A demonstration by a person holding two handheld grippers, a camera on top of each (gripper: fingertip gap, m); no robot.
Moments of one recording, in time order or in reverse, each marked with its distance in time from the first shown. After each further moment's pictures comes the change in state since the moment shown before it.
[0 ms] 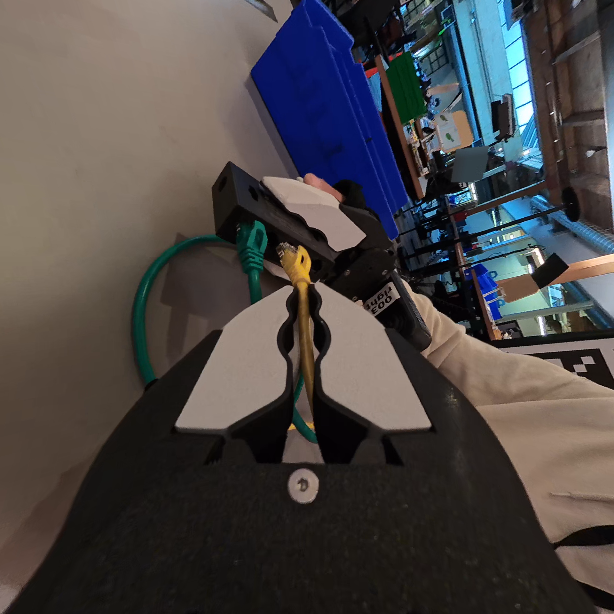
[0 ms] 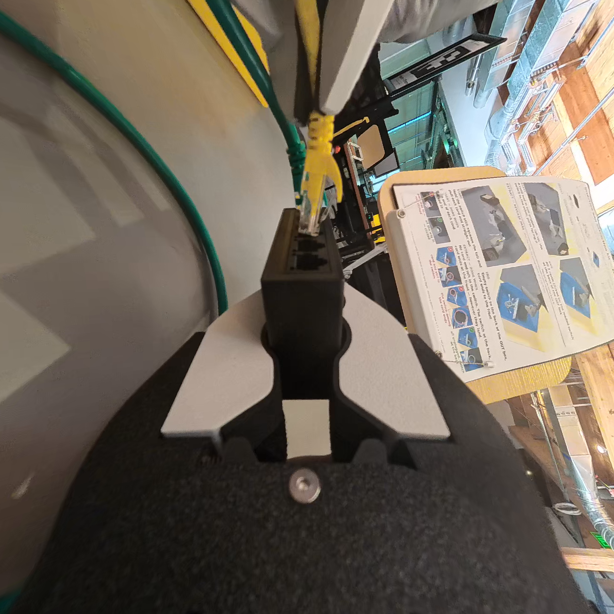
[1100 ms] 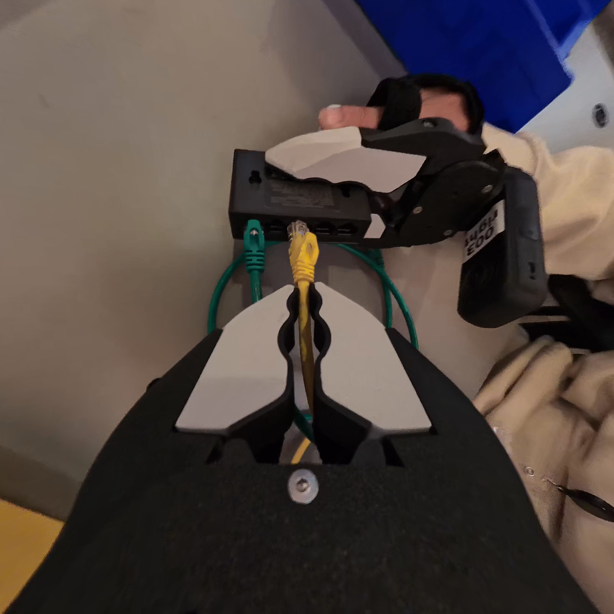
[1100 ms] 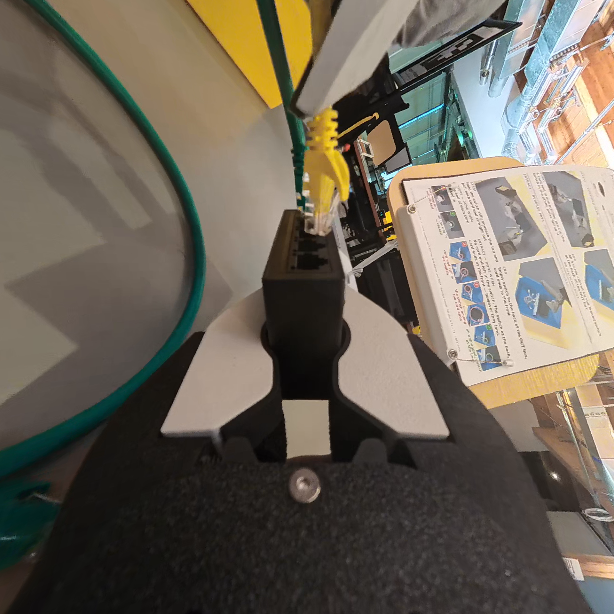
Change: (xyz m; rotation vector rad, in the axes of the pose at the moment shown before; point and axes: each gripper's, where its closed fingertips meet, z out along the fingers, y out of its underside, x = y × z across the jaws) left arm -0.009 0.004 -0.001 -0.370 -0.437 0.414; right arm -0.003 0.002 0.001 -0.001 -0.033 0.043
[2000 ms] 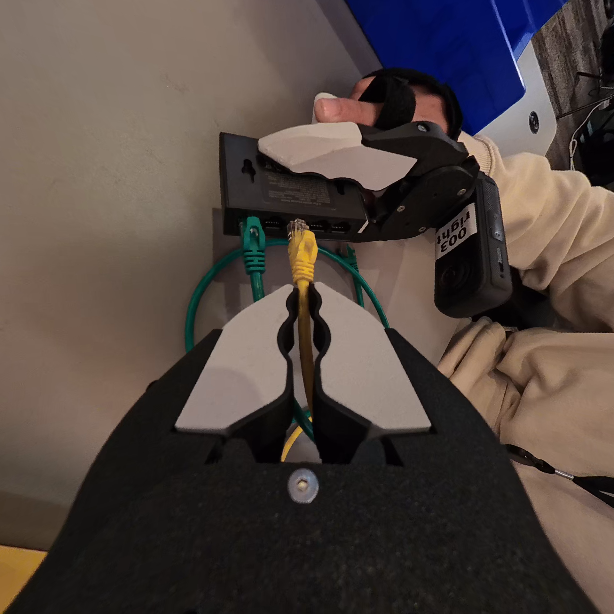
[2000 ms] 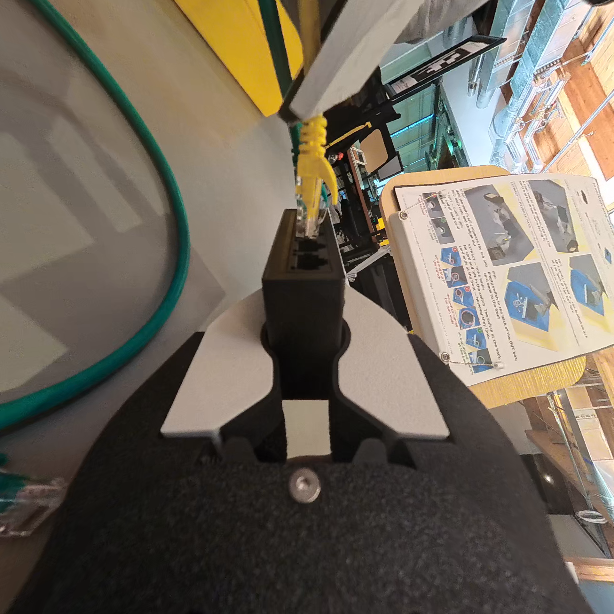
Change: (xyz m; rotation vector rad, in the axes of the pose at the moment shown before) left arm 0.003 0.000 -0.001 -0.068 0.145 -0.074; right arm 0.003 -0.003 -0.002 0.021 0.021 -0.008
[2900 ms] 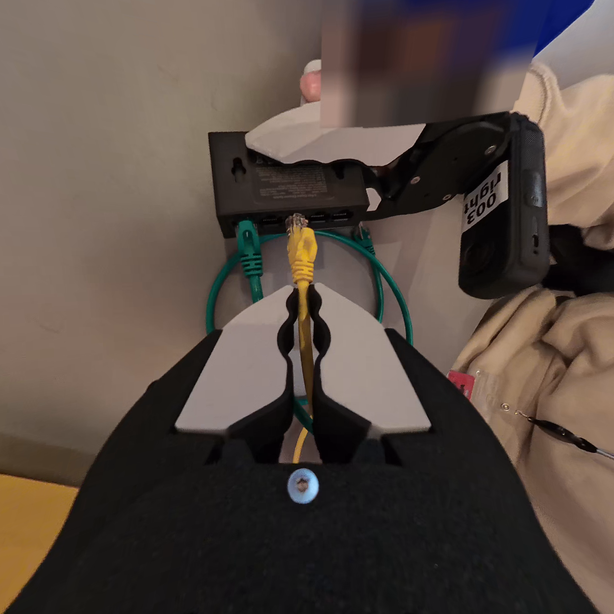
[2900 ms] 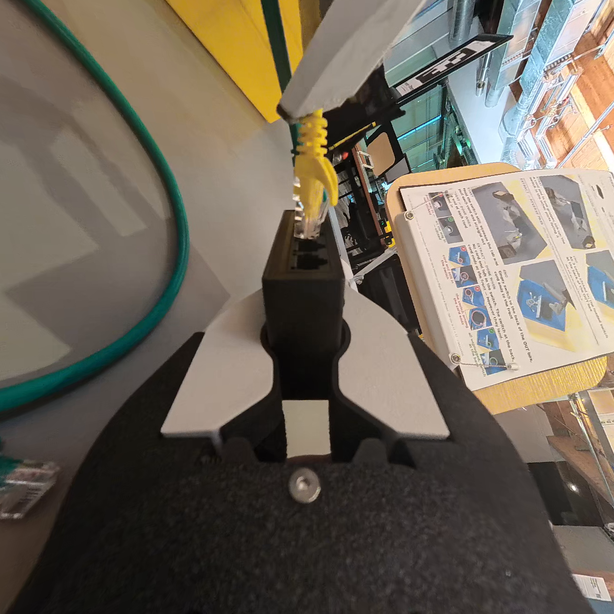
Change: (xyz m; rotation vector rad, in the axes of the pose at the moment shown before) left arm 0.001 0.000 0.000 -0.154 -0.110 0.121; right arm -0.001 0.000 0.000 0.018 -0.023 0.035
